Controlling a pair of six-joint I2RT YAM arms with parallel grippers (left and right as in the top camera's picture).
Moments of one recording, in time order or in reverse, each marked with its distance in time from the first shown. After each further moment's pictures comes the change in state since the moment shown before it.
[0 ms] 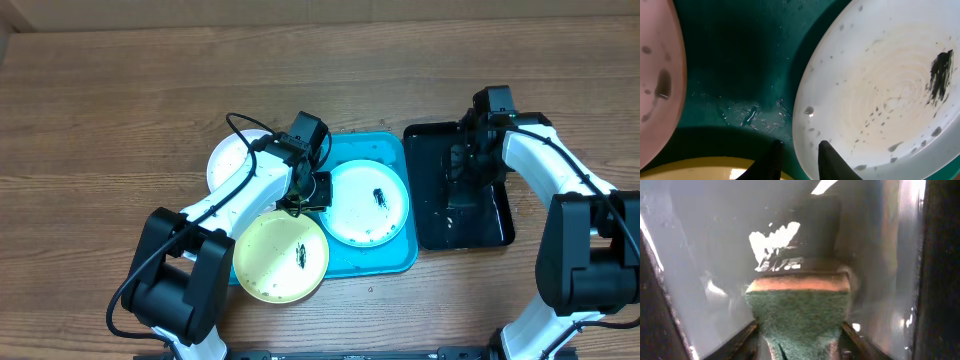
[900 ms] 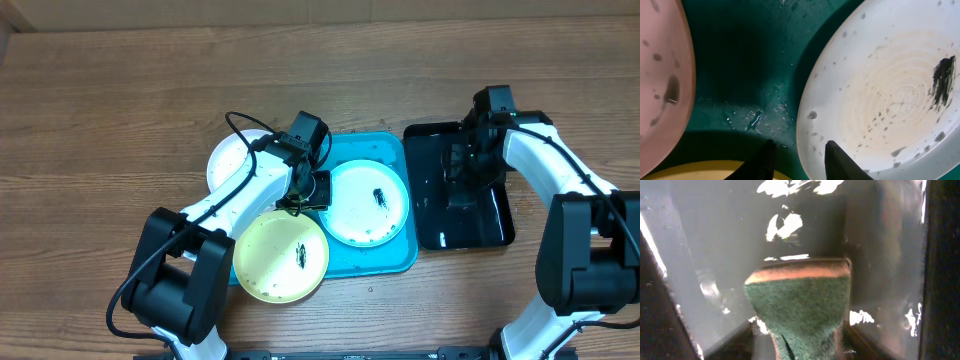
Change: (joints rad) left arm 0.000 0.000 0.000 0.010 -0.019 0.000; right arm 0.000 0.000 0.015 -0.036 -0.022 0.044
